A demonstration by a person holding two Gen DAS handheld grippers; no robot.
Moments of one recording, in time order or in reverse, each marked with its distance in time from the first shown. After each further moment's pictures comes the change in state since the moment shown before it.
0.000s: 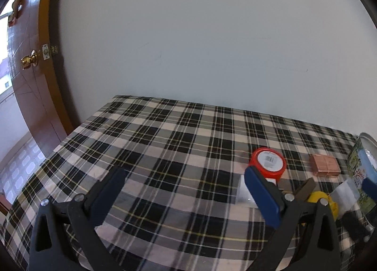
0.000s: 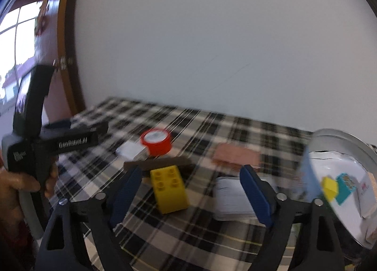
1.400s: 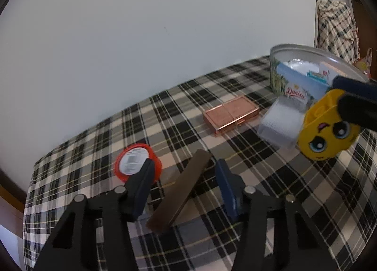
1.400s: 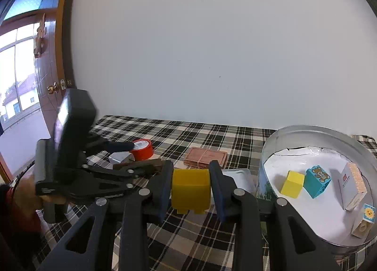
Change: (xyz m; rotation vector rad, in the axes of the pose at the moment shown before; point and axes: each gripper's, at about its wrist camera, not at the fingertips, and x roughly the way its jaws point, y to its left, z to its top) left arm -0.003 -0.149 -0.024 0.577 0.053 -0.353; right arm -0.065 -0.063 -0.023 0.094 -0.128 0.002
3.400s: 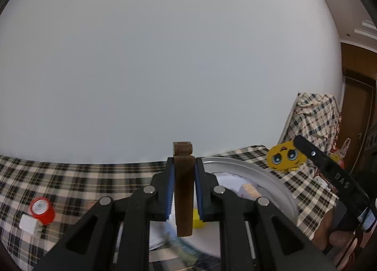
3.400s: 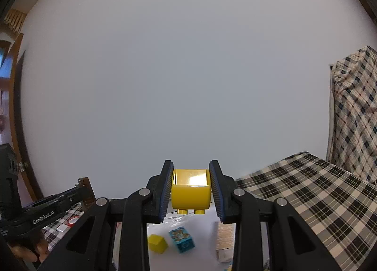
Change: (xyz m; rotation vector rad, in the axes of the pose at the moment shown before) left arm -0.085 -0.122 0.103 -0.315 -0.413 -0.193; right arm -0.099 -0.182 0.024 0.253 -0.381 -0.300
